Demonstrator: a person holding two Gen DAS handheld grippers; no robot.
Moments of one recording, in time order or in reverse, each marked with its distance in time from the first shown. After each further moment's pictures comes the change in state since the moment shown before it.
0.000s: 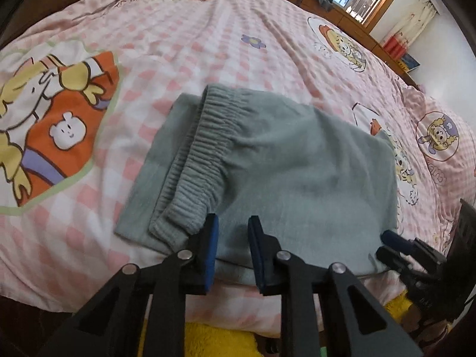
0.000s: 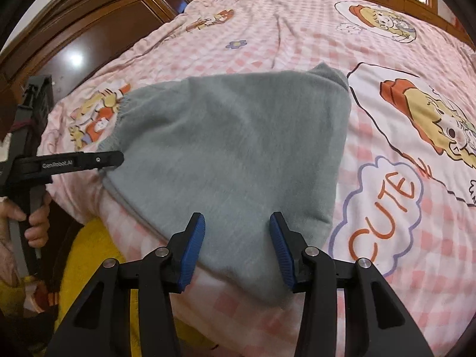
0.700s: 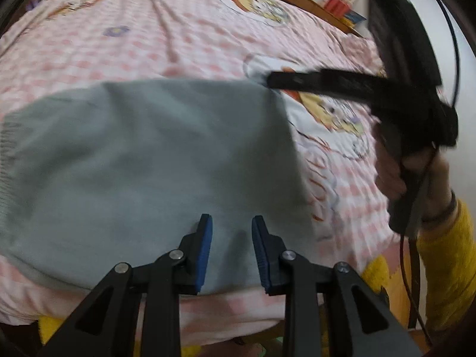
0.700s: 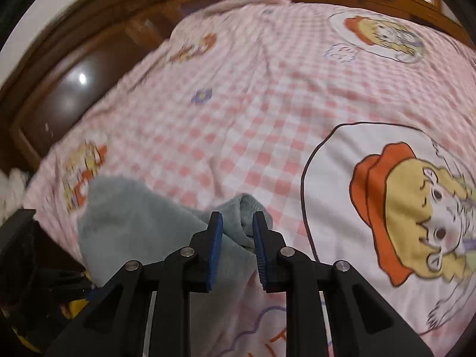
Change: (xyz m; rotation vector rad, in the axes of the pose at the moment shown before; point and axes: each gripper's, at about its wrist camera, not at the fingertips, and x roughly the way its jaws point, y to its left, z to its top) left arm 0.034 -0.162 -0.028 0.234 0.096 -0.182; right arm 0.017 -0.084 0.117 -0.071 0.010 0.018
